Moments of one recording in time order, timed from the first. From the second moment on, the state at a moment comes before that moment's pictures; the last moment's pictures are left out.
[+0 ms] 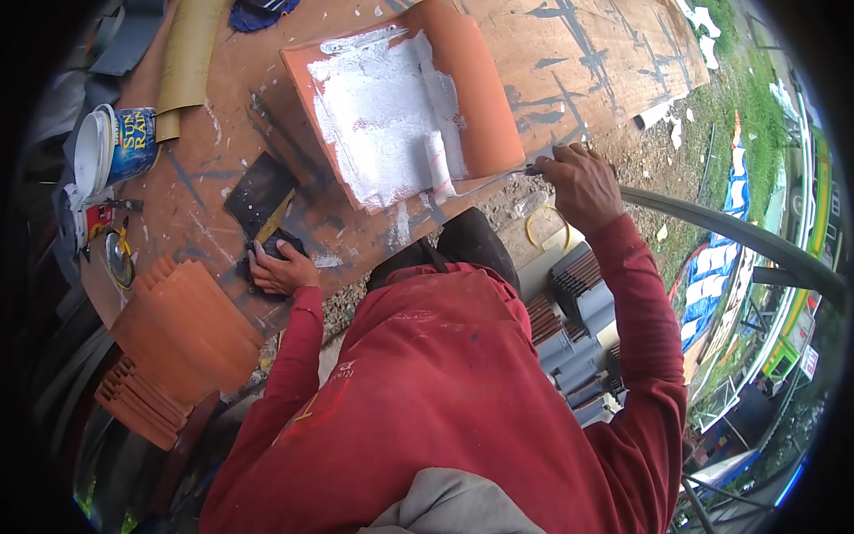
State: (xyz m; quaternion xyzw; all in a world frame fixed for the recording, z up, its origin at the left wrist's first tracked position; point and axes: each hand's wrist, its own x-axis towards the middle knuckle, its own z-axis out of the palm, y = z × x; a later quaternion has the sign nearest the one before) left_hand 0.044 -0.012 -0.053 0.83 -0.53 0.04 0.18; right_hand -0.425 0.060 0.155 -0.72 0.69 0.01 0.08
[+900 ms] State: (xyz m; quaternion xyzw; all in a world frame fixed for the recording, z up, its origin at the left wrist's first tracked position) left_hand 0.059 -0.009 -0.083 0.81 -0.55 0.13 0.16; right_hand -0.333 0.145 0.102 -0.46 0.79 -0.31 0.27
